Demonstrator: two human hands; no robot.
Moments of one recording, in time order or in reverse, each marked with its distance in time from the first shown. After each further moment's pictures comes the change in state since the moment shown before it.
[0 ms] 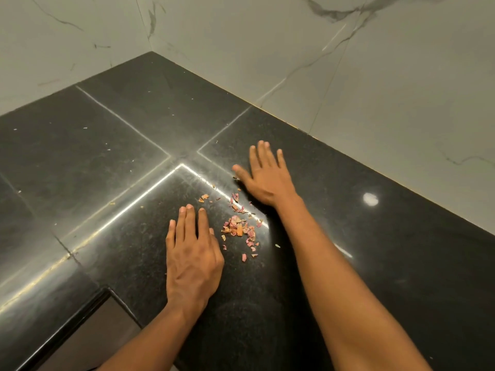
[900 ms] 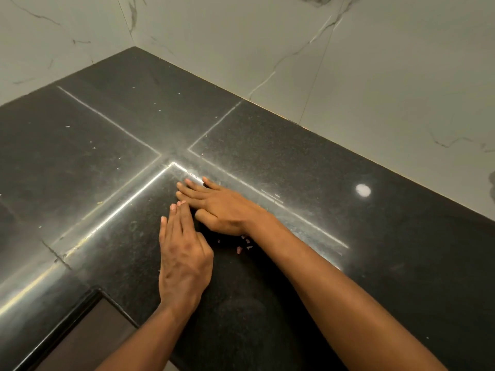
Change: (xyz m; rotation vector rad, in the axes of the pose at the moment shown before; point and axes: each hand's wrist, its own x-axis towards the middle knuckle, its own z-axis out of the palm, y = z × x) left_hand -0.002 -0.002 0.006 -0.305 0.094 -0.049; right_hand -0.046 -0.068 0.030 0.062 -0.236 -0.609
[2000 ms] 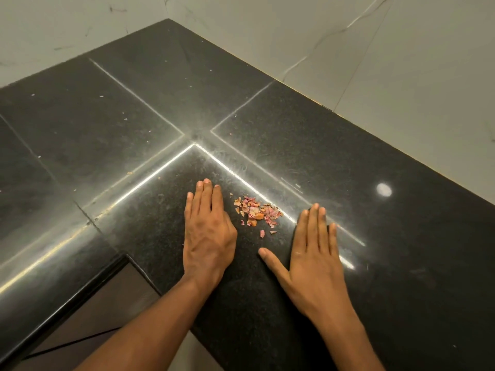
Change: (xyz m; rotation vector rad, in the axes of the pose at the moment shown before) left_hand 0.001 -0.003 0.000 0.144 -0.010 0.046; right_hand -0.158 -0.070 0.043 -0.105 0.096 0.831
